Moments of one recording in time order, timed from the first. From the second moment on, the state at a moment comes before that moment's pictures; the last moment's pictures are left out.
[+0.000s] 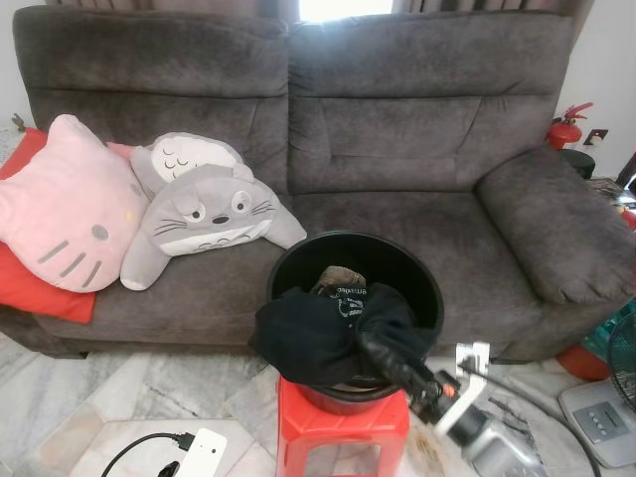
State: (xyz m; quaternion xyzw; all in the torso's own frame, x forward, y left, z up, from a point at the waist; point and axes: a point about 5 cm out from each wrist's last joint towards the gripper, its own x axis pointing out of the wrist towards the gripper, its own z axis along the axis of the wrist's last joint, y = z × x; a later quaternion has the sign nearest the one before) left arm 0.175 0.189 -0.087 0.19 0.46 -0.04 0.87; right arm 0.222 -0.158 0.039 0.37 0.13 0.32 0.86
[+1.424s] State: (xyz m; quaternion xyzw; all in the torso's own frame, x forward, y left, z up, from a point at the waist) left arm 0.175 0.188 -0.088 0.20 0.46 -0.04 0.86; right arm 0.250 -0.161 0.040 0.34 0.11 0.24 0.90
